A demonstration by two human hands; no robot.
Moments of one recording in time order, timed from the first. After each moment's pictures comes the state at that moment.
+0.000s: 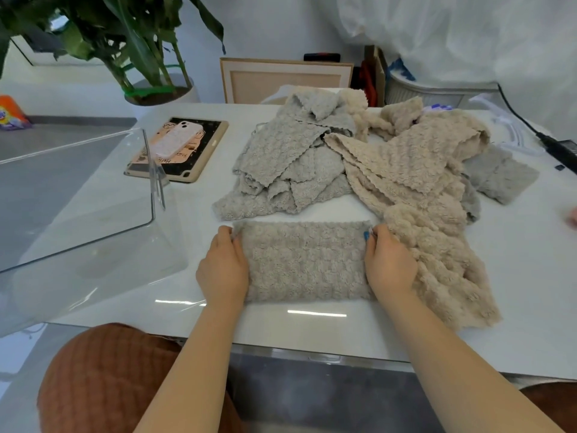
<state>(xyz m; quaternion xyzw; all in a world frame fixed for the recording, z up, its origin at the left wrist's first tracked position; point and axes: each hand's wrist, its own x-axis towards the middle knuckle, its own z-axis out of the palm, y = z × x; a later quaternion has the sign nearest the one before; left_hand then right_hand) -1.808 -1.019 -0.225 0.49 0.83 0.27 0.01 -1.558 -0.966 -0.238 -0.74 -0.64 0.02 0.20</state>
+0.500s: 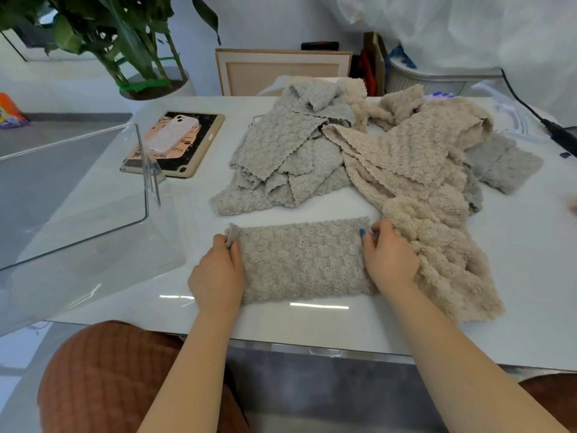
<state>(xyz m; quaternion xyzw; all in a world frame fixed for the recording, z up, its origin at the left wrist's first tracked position) -1.809 -1.035 -0.226 0.50 0.84 0.20 0.01 -1.556 -0.966 -0.232 -0.76 -0.62 0.08 0.17</state>
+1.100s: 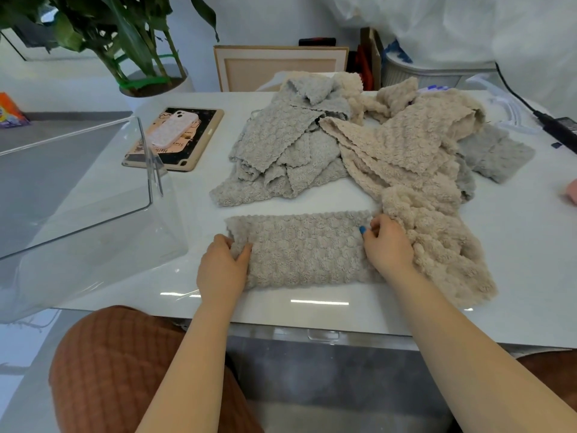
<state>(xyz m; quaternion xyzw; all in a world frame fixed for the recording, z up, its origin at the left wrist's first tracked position) -1.807 -1.047 -0.225 0.48 0.82 0.27 0.15 -1.550 -0.971 -0.225 -0.74 -0.60 0.21 0.21</state>
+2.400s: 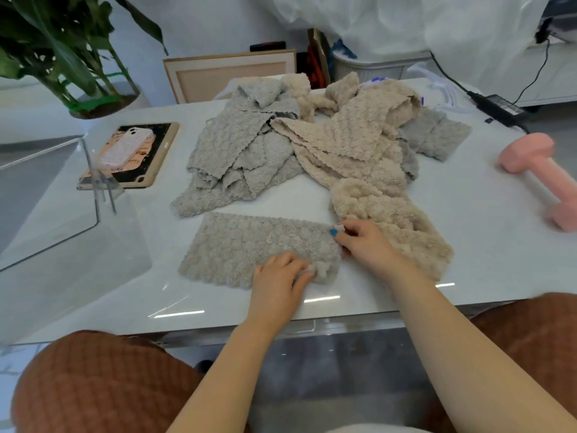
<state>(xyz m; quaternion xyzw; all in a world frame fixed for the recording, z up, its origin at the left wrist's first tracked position) -1.691 -1.065 -0.237 0.77 0.59 0.19 0.16 -1.503 -1.003 -0.211 -0.60 -0.56 0.48 0.31</state>
